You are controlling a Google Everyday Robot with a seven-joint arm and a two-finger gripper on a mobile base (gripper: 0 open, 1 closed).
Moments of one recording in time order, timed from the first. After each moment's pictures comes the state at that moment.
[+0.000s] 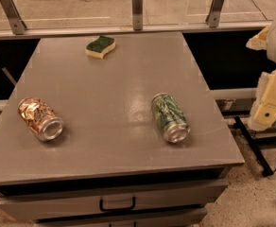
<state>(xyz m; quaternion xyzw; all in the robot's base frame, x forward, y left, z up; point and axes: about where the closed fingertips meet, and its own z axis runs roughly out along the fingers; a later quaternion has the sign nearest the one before) 0.438 -0.216 0.979 -0.60 0.78 -0.04 0.16</state>
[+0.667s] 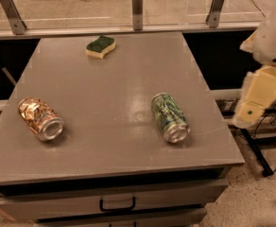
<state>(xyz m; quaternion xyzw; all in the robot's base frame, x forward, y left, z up) 0.449 -0.202 0.970 -0.58 0.80 -0.04 0.16</state>
